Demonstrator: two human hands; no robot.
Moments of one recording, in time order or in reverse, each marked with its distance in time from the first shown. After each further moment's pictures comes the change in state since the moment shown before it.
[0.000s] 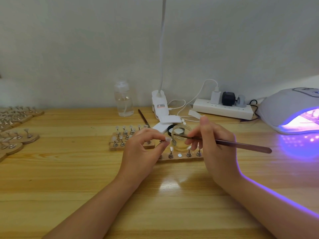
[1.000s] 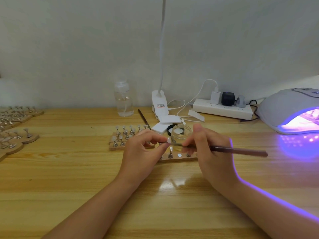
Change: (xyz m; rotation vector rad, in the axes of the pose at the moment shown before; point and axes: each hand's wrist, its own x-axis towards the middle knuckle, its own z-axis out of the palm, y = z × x) left_hand -0.001 -0.001 0.001 -0.015 -0.012 -0.069; right_hand -0.006 0.007 0.002 -0.083 -0.074 -0.130
